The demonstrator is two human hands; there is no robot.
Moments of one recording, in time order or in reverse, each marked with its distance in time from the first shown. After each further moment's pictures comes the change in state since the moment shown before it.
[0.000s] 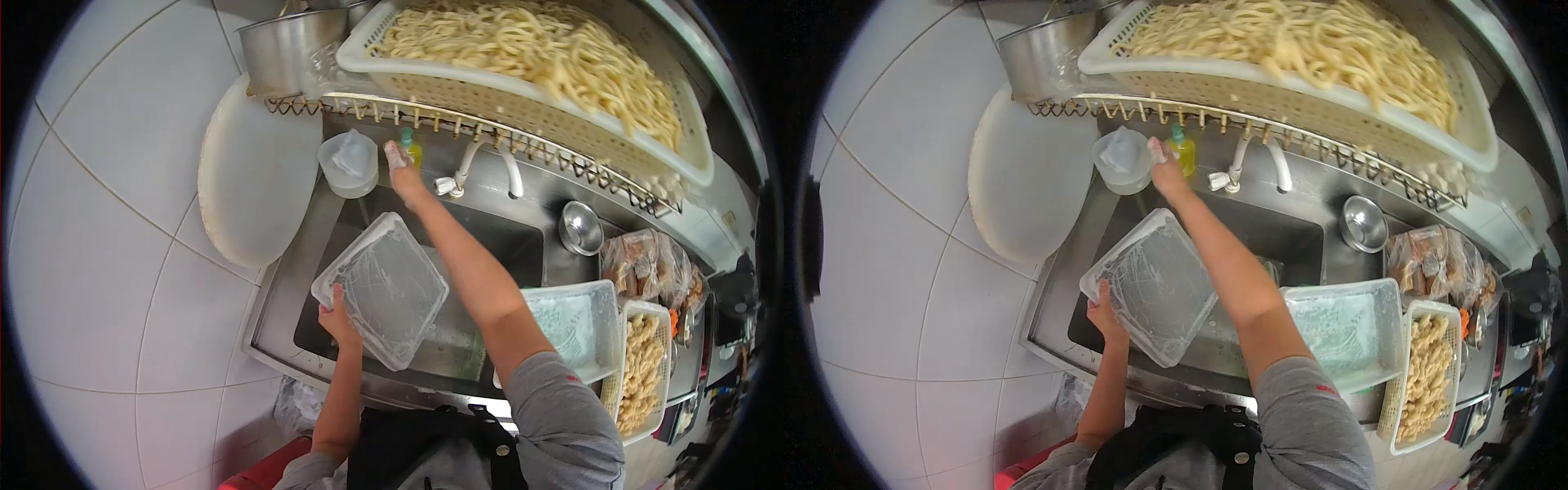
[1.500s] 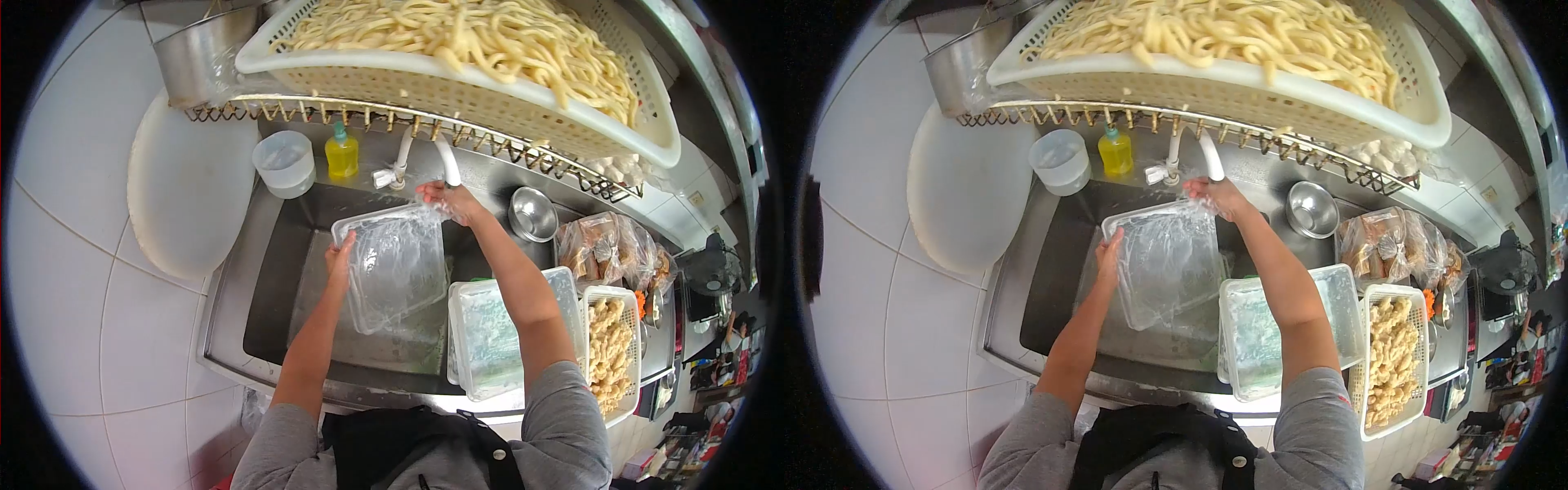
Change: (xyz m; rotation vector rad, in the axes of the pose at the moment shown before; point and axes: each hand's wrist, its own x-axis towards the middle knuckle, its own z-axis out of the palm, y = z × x) left_hand 0.039 -0.126 0.127 0.247 -0.549 -0.188; right_hand -0.048 0.026 -0.236 0.117 -0.246 0.436
